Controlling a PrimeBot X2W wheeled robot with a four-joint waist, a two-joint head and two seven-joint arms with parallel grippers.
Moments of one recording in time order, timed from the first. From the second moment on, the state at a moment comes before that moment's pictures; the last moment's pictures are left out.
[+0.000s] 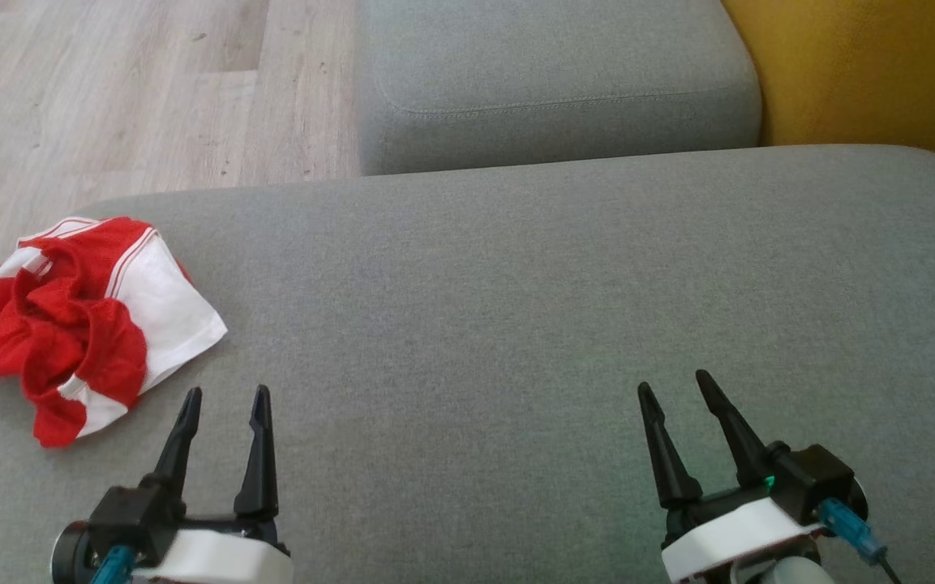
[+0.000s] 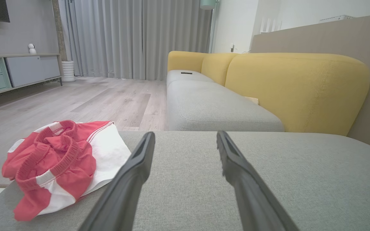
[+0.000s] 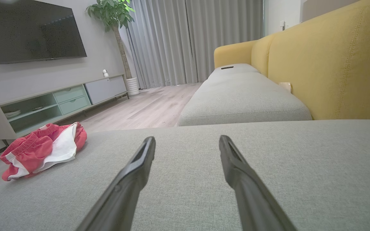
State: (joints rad) left arm 0.16 0.04 -0.10 0.01 -0.13 -0.02 -0.25; right arm 0.04 -0.04 0.23 0.24 0.18 0.12 -0.25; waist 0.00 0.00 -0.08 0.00
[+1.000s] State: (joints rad) left arm 0.17 0.04 -0.08 0.03 -0.12 0.00 -0.25; right arm 0.07 -0.04 0.24 0.24 0.18 0.12 -0.25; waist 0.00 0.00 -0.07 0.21
